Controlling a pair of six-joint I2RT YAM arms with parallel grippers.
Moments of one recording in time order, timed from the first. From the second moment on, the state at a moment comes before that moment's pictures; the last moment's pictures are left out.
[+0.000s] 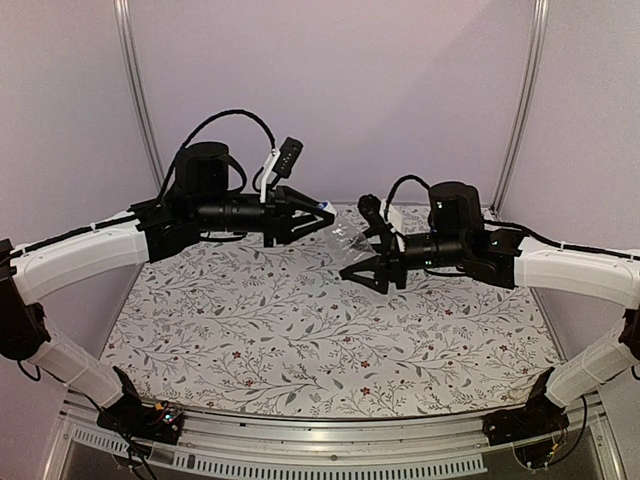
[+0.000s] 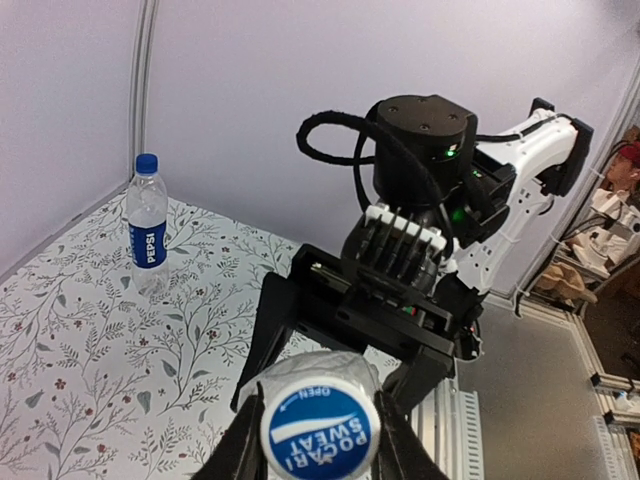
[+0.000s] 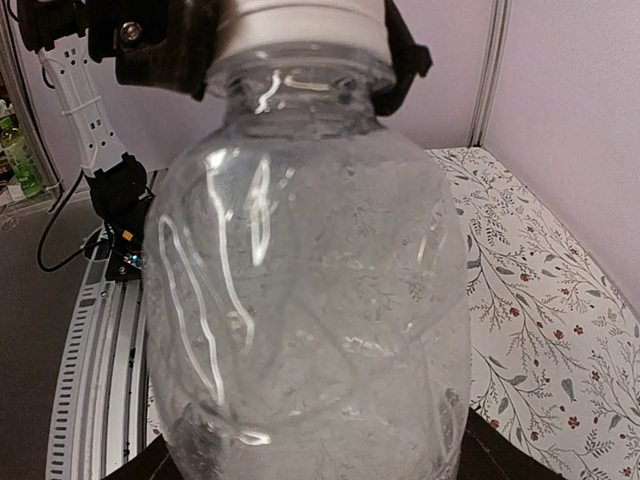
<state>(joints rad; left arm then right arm) -0.80 1.42 1.21 0.04 0.60 -0.17 0.82 1.40 1.02 0.04 -0.51 -0.18</state>
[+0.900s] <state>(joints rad) -0.81 1.42 1.23 0.04 0.59 -0.18 0.79 1.38 0.84 0.29 -0.57 -0.11</state>
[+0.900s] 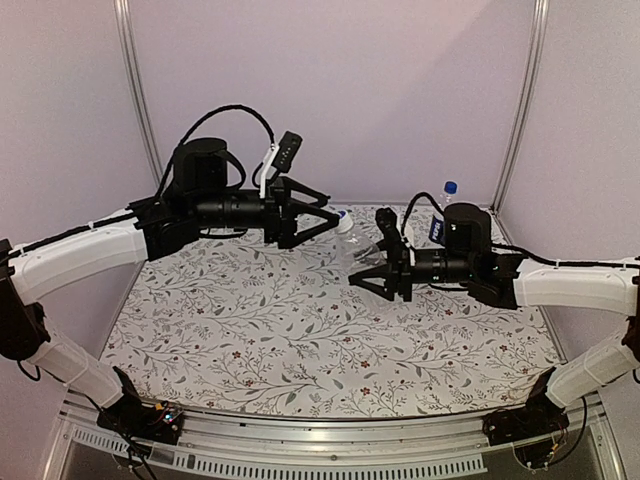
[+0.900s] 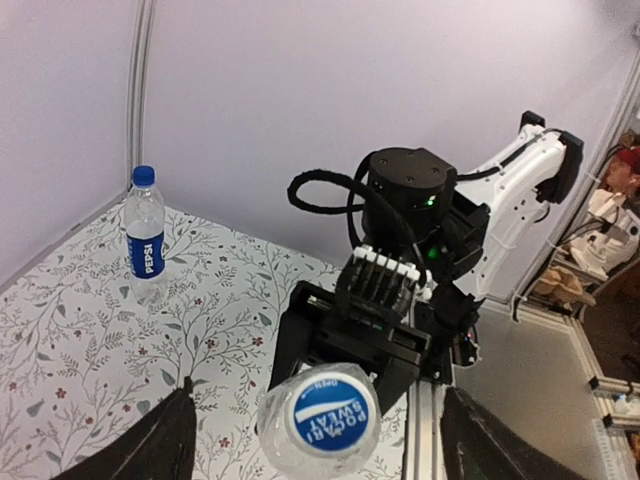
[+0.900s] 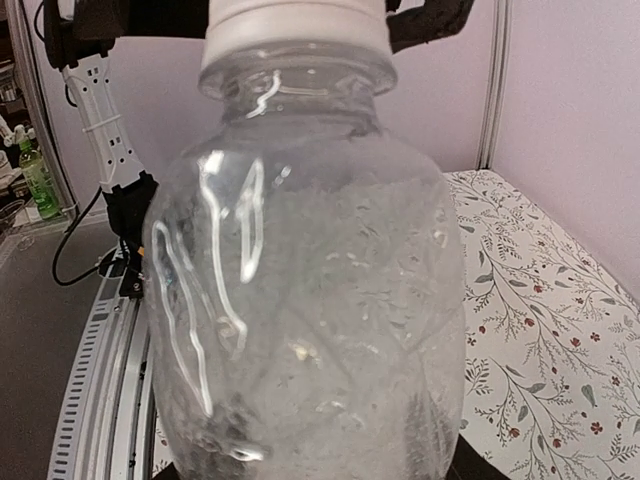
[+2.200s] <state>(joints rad) -0.81 1.54 1.30 0.22 0.82 -0.17 0.73 1.50 0.85 0.60 -0.93 0.12</state>
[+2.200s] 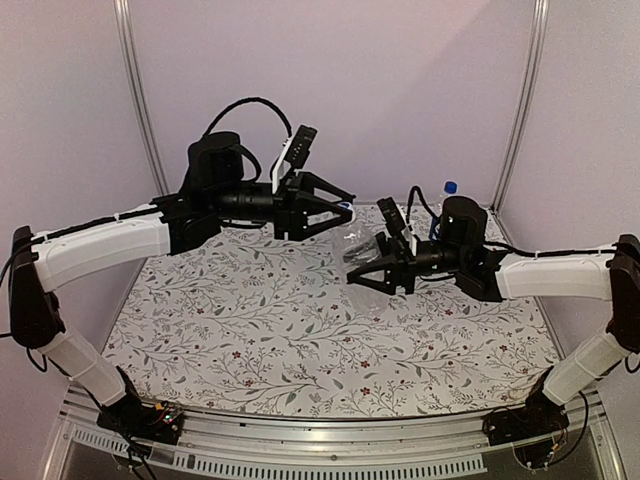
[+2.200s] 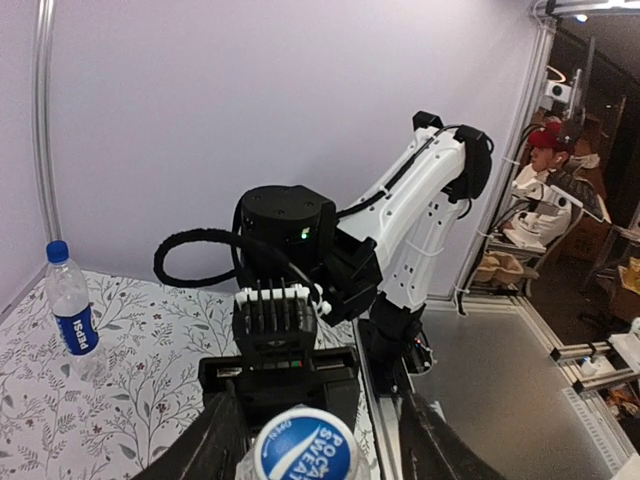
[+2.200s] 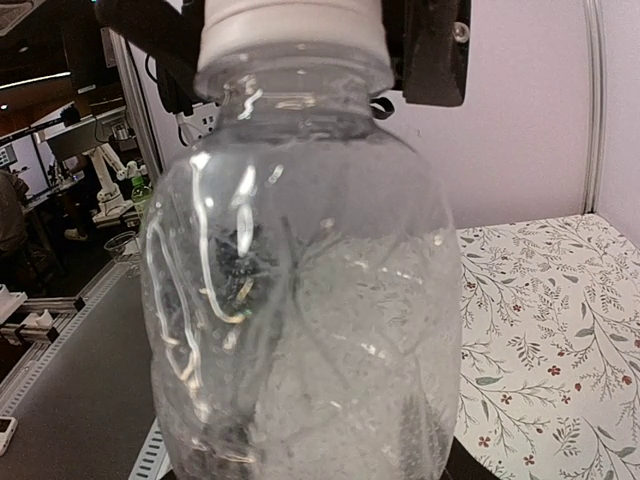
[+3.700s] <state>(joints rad) -0.84 1.55 1.35 0.15 0.66 -0.22 0.75 1.48 0.87 0.51 -0.81 0.10</state>
